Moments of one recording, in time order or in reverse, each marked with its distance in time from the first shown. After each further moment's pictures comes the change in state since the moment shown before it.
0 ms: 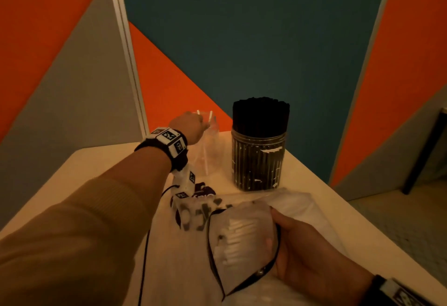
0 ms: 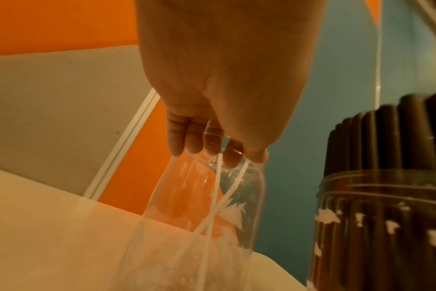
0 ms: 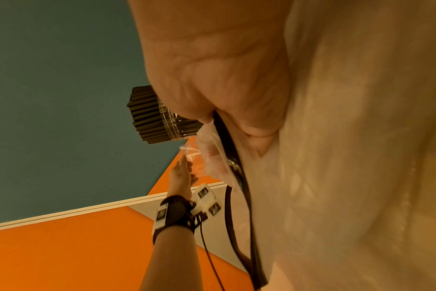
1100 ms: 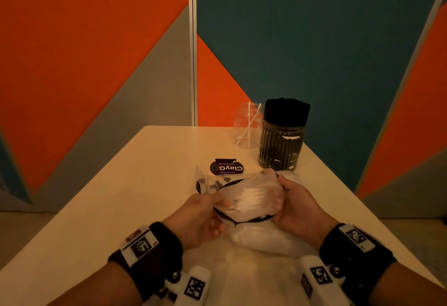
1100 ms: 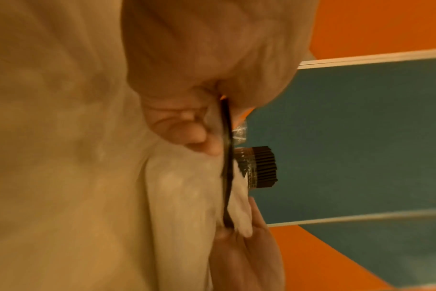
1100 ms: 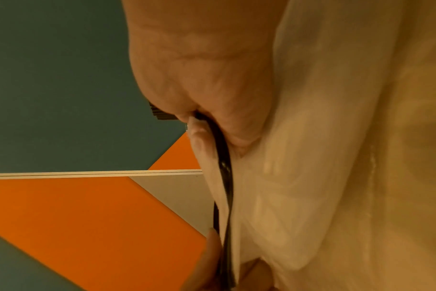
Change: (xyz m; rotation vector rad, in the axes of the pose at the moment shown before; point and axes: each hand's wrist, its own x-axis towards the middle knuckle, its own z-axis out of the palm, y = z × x) left_hand -0.342 0.090 -0.022 -1.655 -0.367 -0.854; right_hand -0.052 0.023 0.030 -0.004 -0.092 -0.041
